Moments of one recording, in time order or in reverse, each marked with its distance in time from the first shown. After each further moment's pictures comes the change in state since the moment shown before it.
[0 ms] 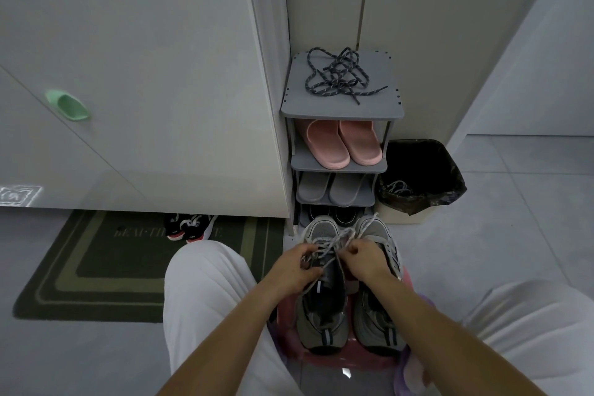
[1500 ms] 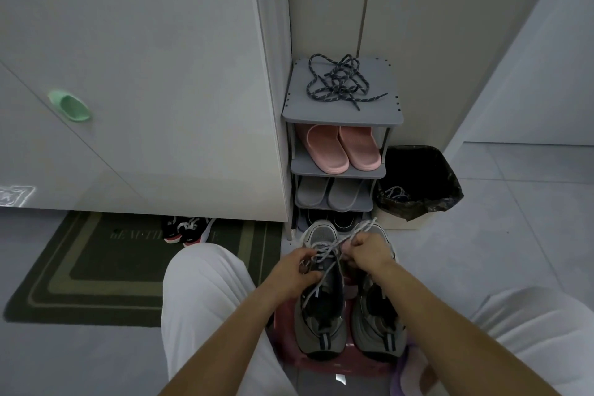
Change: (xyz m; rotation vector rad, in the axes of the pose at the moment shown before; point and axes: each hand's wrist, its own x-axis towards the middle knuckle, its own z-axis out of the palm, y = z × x) left_hand -0.005 0.002 -0.002 -0.069 -0.010 0.019; right_hand 0.013 -0.006 -0.014 0.276 0.000 0.114
